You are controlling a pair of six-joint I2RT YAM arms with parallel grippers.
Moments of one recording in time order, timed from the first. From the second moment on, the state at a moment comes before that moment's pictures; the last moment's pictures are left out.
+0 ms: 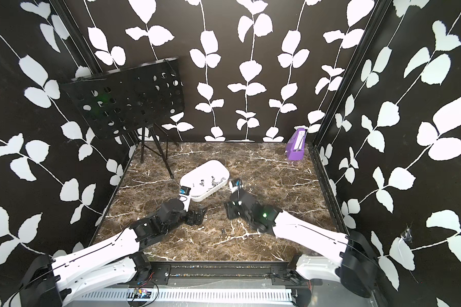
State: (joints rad) left arm -0.88 0.95 0.50 -0.18 -0.20 -0.40; right arm 1.01 1.15 0.74 -0.35 0.21 0.55
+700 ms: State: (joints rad) left arm -0.88 1.13 0.60 -0.22 -0.12 -0.38; right arm 1.26 1.45 0.61 -0.15 0.35 0.73
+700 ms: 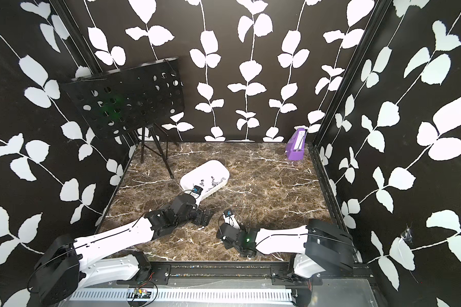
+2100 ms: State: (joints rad) left arm -0.88 0.91 0.53 -0.25 -0.36 -0.41; right arm 1.29 1.66 0.75 -0.17 0.43 0.79
